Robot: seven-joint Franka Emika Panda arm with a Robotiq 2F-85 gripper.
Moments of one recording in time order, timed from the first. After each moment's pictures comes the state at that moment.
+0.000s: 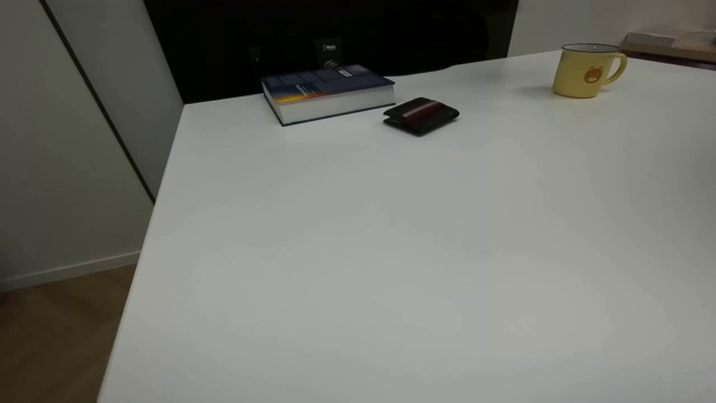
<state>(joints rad) -0.07 0.70 -0.03 -1.32 0.17 1.64 0.03</state>
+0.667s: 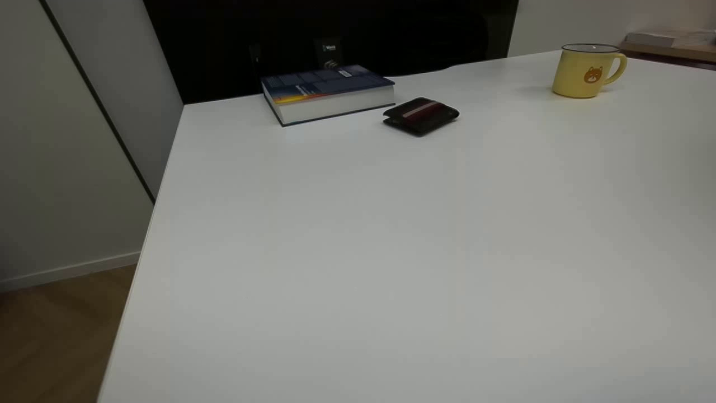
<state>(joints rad) -0.22 0.71 -0.03 -1.23 0.49 1.49 0.10</state>
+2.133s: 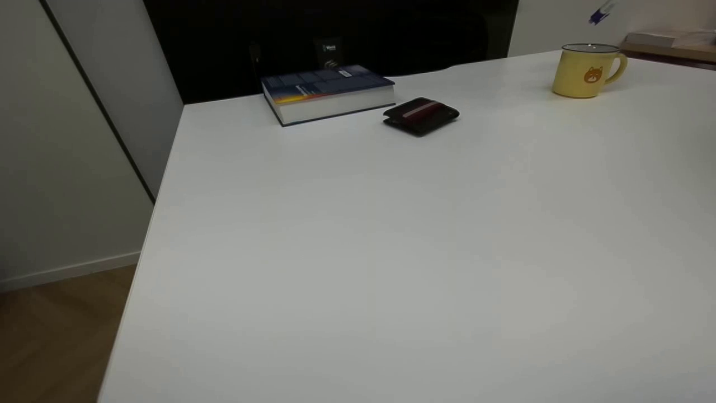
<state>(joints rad) -0.30 0.87 -0.06 -1.23 0.67 1.50 0.16</state>
